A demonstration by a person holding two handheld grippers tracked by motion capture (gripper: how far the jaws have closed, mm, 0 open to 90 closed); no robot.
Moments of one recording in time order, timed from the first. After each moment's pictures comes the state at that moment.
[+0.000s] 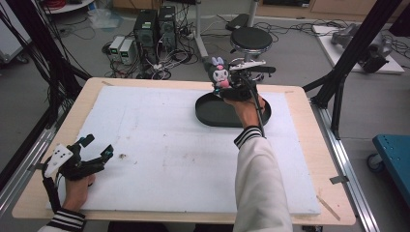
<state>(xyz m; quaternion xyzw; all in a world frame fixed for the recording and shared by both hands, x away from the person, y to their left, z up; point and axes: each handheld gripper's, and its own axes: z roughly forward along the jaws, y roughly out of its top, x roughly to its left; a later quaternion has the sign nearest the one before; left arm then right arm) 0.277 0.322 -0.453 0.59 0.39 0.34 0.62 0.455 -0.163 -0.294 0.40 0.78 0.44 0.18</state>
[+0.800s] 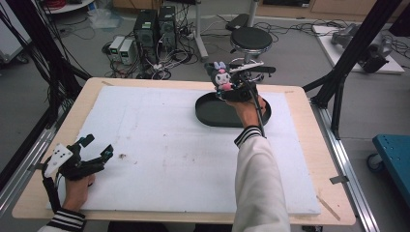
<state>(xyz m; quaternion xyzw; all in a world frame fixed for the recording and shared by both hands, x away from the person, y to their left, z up) 0.277 0.322 -0.453 0.59 0.39 0.34 0.62 0.463 -0.166 -0.305 0.42 0.79 0.41 0.18</state>
